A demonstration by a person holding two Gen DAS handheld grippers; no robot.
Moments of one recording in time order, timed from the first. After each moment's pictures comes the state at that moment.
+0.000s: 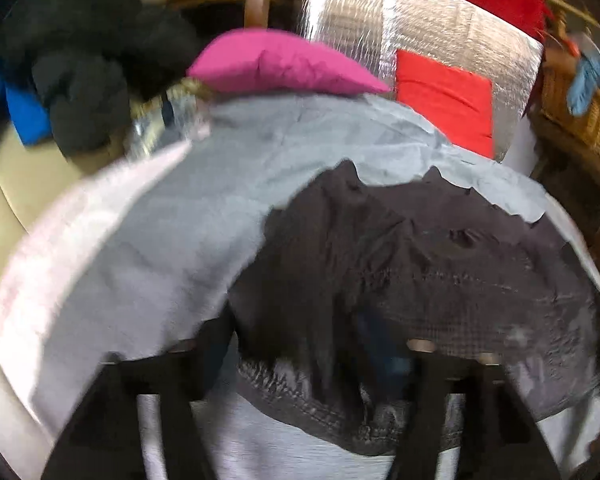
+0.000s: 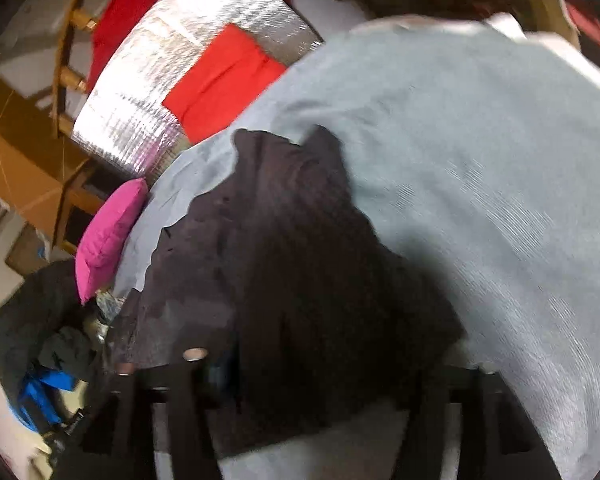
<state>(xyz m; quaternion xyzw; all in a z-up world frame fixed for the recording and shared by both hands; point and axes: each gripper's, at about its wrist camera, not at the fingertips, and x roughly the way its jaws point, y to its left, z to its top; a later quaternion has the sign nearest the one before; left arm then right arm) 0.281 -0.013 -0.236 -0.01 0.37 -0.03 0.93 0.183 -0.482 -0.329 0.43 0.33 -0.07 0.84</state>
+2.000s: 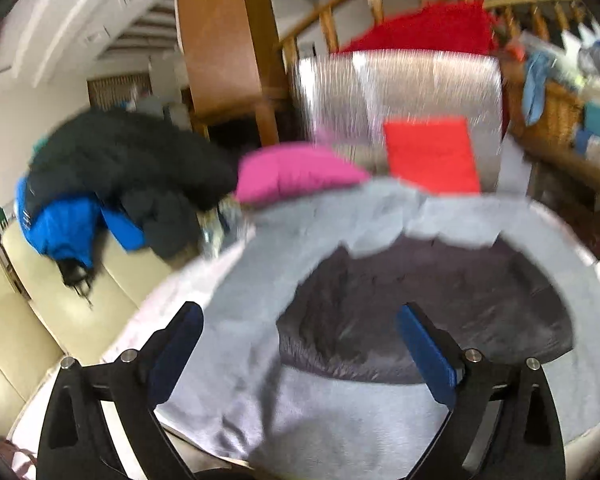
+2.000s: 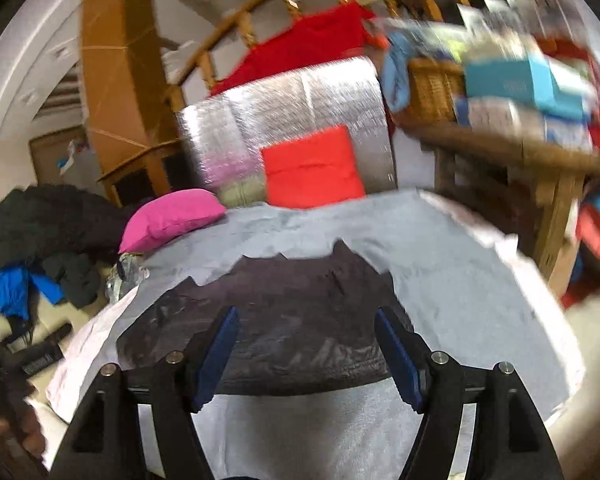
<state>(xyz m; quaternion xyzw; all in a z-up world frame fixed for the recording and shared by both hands) 0.089 -0.060 -0.074 0.08 0.23 0.02 0.97 0.042 -0.351 -0.127 0.13 0.20 -0.09 0.97</state>
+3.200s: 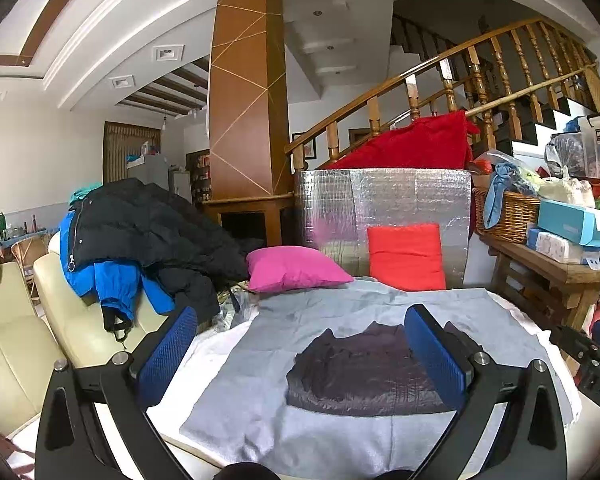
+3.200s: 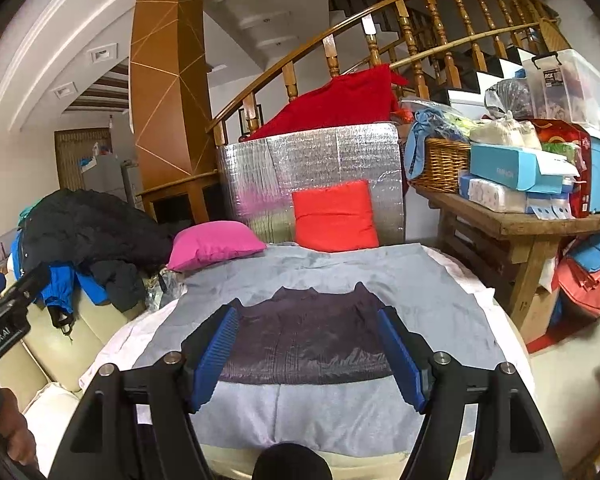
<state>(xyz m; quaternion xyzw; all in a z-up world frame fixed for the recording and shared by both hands) -0.068 -0.020 0.034 0.03 0.09 -0.01 1.00 -0.086 -0.269 -0.018 0.10 0.15 -0.08 0.98</state>
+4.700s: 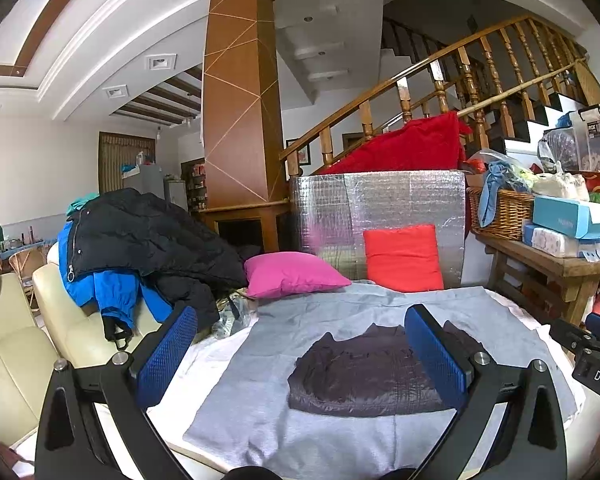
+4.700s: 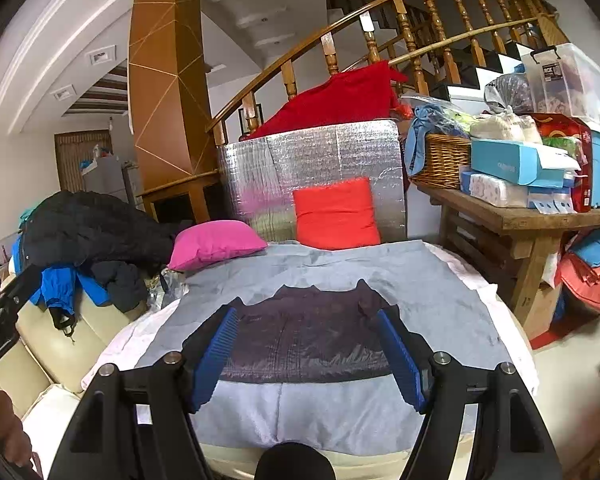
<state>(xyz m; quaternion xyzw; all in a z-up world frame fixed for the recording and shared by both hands) -0.074 -0.016 0.035 0.04 0.08 -0.02 1.00 -0.085 -0.270 -0.022 0.10 0.15 -0.07 0.98</state>
